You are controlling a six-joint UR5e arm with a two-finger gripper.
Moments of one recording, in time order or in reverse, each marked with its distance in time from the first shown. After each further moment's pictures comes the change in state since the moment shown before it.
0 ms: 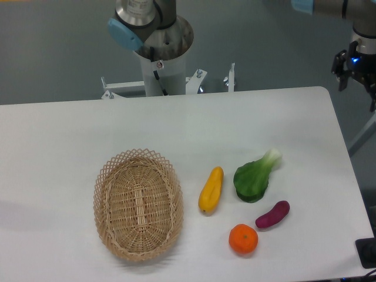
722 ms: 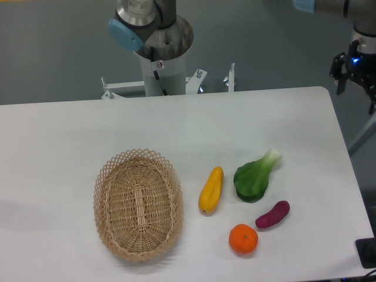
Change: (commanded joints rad) arm 0.008 0.003 -0.037 0.006 -0.064 -0.037
